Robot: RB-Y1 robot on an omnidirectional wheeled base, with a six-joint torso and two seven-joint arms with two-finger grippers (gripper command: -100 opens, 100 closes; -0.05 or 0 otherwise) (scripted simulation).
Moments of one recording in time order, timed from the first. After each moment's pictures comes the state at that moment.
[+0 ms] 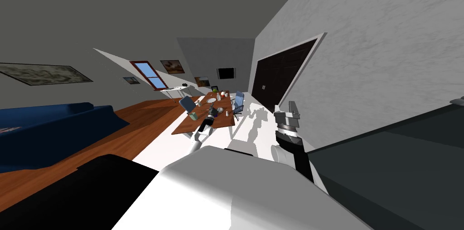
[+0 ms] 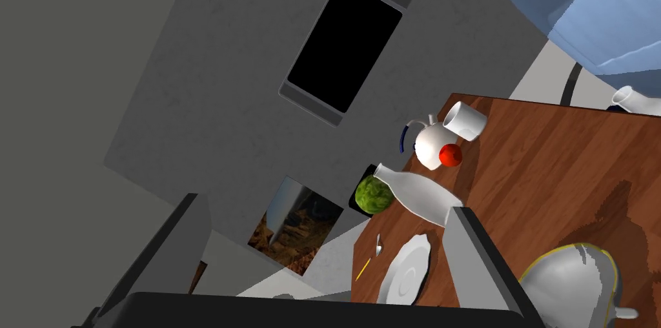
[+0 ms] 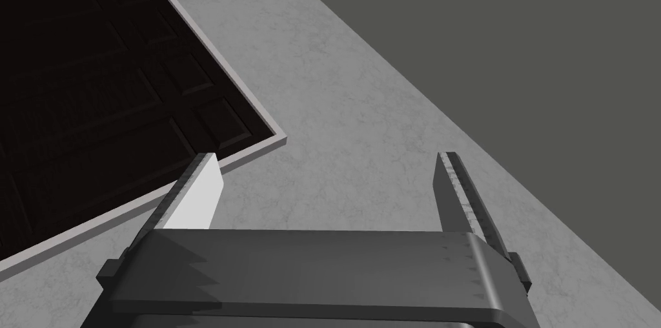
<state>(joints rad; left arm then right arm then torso) 0.17 0.24 0.04 -1.83 0.20 -0.13 0.47 0.45 0.04 0.05 -2.30 0.06 -0.43 -0.07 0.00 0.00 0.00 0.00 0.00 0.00</state>
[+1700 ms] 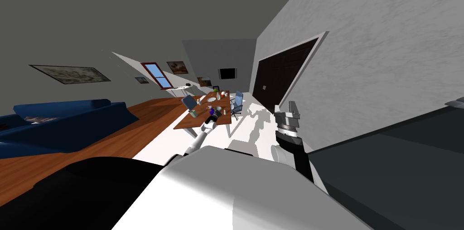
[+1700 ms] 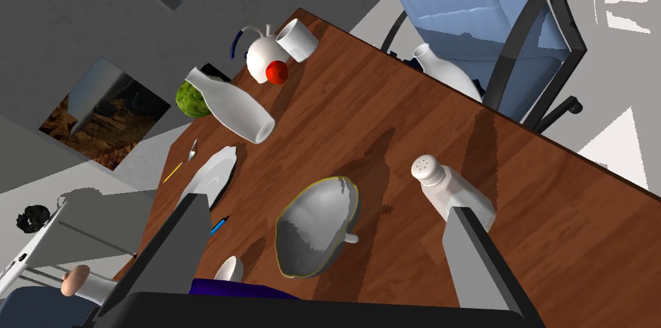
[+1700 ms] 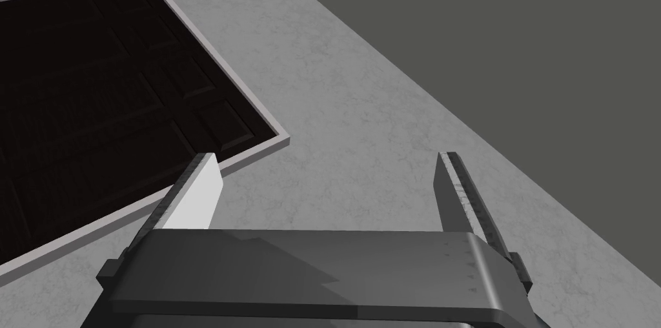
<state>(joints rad) -0.08 0.30 0.00 -1.43 0.37 0.10 0.73 0.45 0.04 0.05 -2.30 0.06 -0.43 -0.07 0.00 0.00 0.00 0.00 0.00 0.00</state>
